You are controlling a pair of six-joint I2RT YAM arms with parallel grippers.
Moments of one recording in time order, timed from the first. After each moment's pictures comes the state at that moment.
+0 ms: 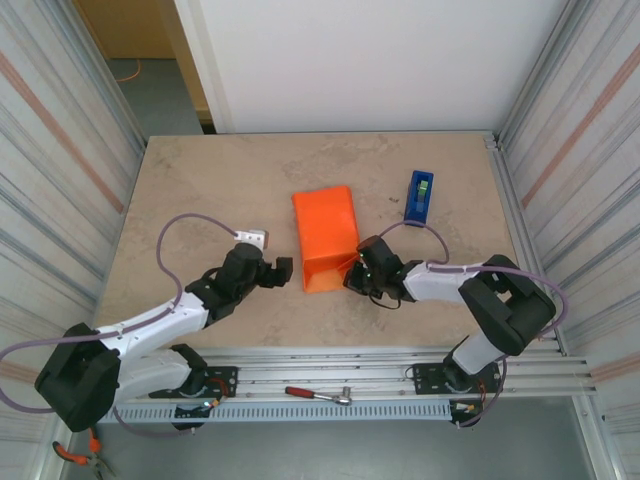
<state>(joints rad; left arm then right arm) -0.69 1.09 0.46 -0.03 -0.27 -0.40 0.72 1.56 0.60 0.04 -0.14 1.01</state>
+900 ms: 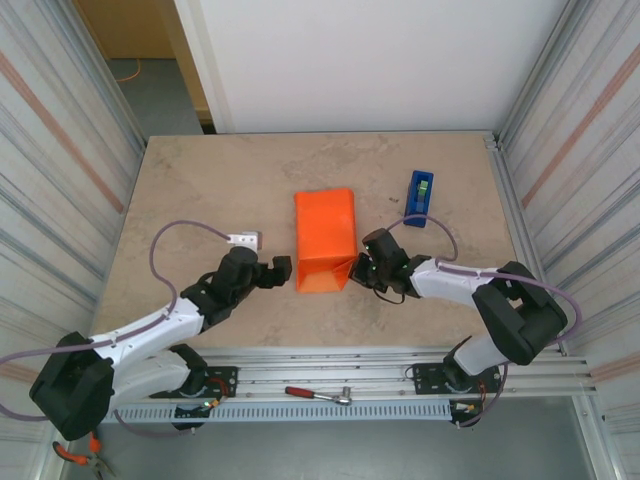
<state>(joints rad) -0.69 1.04 0.43 0.00 -0.25 -0.53 0.67 1.48 0.63 -0.06 -0.11 1.02</state>
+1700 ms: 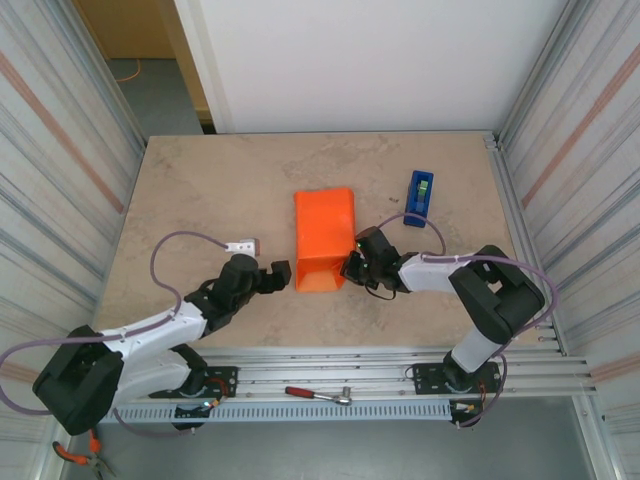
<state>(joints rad) -0.69 1.07 0.34 0.10 -0.24 -0.61 0.67 1.63 0.67 0.07 -0.15 1.01</state>
